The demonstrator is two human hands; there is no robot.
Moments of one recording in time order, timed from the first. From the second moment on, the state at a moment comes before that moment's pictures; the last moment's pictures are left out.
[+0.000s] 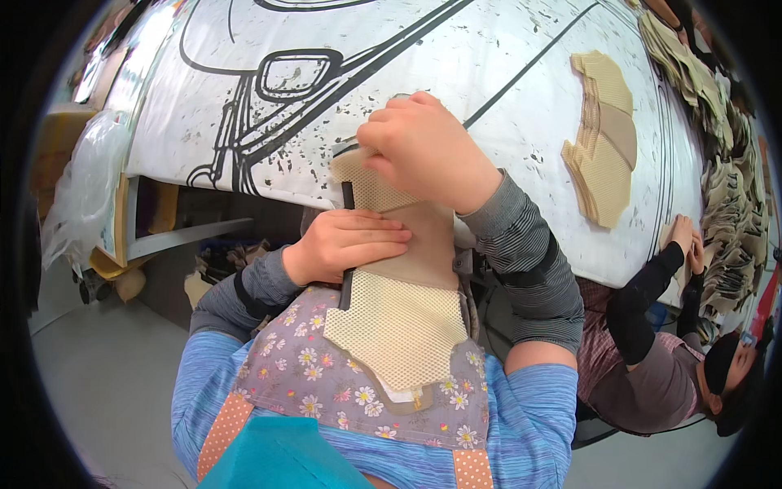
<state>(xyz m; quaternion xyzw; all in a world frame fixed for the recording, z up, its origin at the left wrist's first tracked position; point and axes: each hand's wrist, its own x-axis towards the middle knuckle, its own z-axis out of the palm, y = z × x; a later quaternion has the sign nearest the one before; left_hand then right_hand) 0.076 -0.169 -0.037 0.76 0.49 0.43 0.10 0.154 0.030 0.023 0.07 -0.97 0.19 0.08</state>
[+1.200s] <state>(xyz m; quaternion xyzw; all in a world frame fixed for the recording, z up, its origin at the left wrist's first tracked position) 0.072 -0.165 -0.036 0.73 0.46 0.47 0.18 0.141 0.024 0.001 0.05 -0.96 0.24 0.12</state>
